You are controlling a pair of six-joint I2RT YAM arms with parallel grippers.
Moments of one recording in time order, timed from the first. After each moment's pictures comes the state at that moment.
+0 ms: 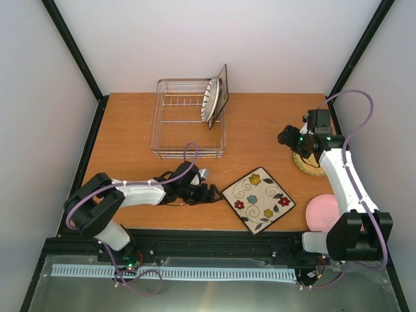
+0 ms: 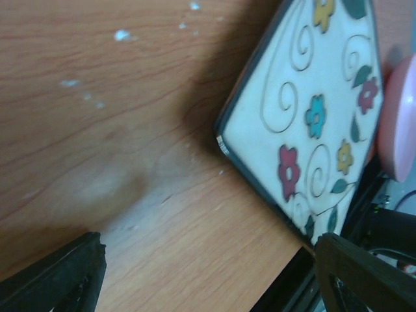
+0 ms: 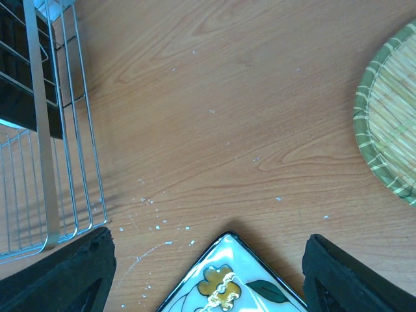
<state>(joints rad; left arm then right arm) -0.80 1.53 0.63 0.01 0.46 -0.80 0.01 1.31 1.14 -0.73 -0.21 0.50</state>
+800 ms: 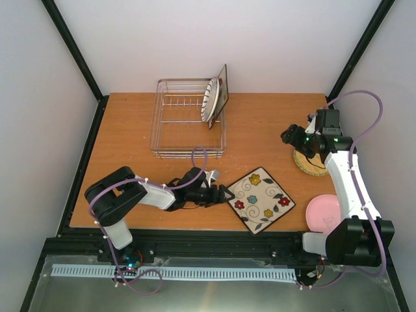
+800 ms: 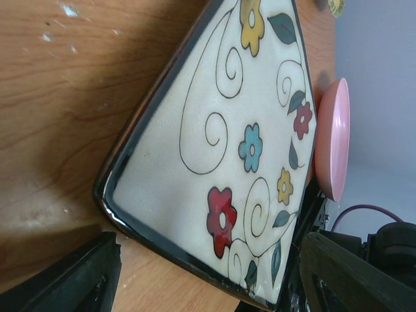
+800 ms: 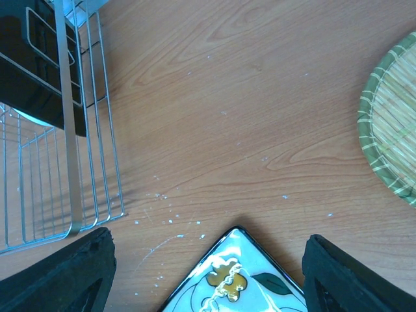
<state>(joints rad) -0.89 1.73 0.58 0.52 0.46 -1.03 -0.05 1.27 1.15 -0.76 -0.30 0.46</state>
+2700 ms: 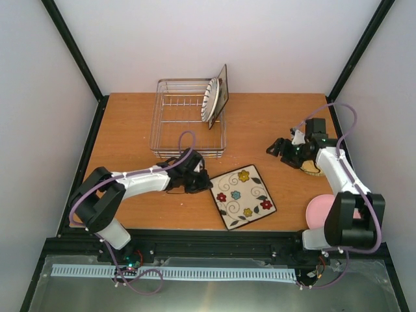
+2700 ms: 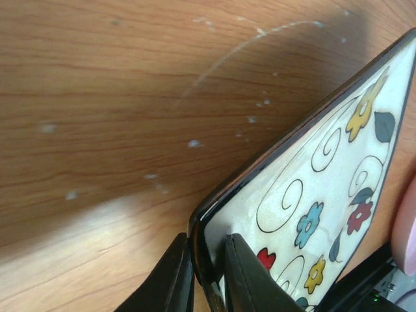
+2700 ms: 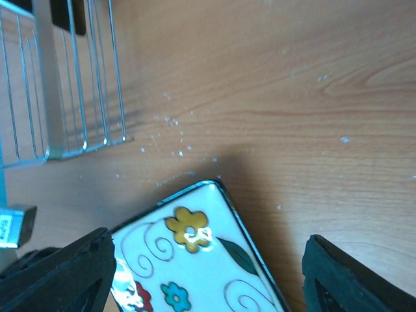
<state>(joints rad) -0.75 1.63 0.85 -0.19 0.31 -0.94 -0.05 1.37 1.04 -0.73 -0.54 0.35</state>
